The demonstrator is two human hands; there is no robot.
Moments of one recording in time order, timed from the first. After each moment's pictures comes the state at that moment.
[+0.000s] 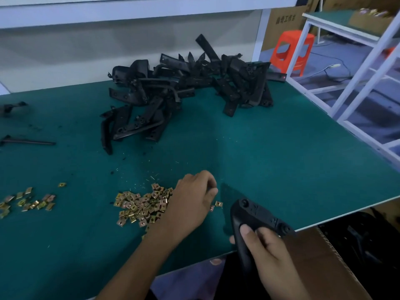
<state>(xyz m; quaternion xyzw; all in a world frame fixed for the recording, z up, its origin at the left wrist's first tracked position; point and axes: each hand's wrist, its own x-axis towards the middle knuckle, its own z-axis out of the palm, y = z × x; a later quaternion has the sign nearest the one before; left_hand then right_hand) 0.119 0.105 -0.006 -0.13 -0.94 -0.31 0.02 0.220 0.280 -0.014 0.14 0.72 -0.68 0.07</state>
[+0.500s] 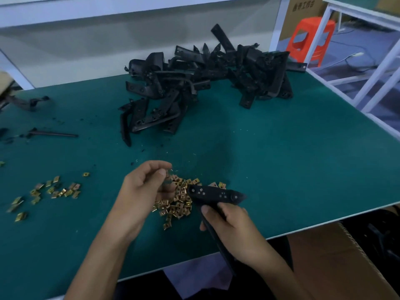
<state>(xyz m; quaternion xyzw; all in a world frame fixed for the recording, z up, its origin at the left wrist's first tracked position) 0.155 0.009 0.032 0.16 -0.71 -0.68 0.03 0.177 0.212 -0.025 -0.11 0.81 -0.56 0.12</state>
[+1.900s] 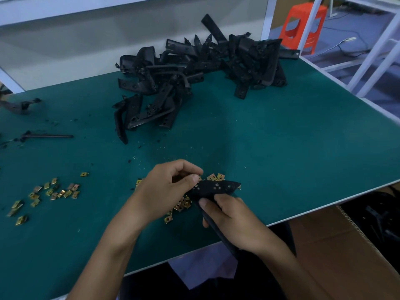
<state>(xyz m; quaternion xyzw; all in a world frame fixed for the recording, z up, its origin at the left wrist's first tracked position) 0.149 0.025 0.043 -0.04 -0.86 -0.51 -0.09 0.176 0.213 -0.023 -0.15 0.83 -0.51 0.15</state>
